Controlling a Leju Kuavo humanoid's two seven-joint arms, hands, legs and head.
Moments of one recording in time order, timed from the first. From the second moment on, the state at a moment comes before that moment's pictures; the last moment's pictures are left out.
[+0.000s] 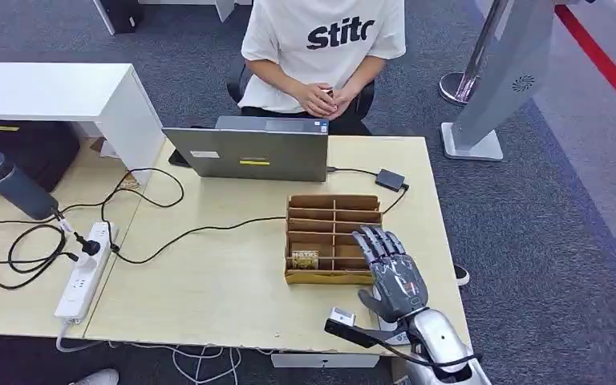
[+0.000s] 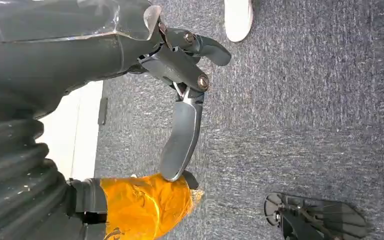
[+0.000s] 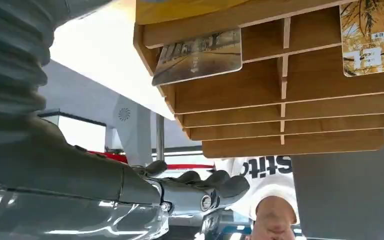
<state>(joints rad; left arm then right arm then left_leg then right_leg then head) 0.32 -0.34 0.53 -1.13 -0.79 -0.08 0.35 -0.10 0.02 0.34 -1.22 1.32 -0.35 -0.22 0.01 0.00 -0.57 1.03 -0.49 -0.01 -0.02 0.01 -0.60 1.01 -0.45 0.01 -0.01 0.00</state>
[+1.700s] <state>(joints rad) 0.32 -0.34 0.54 -1.11 -0.81 -0.10 0.34 -0.20 0.01 0.33 -1.44 1.36 -0.35 -0.19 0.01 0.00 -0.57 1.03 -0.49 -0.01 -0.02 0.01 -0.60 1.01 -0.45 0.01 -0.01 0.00</state>
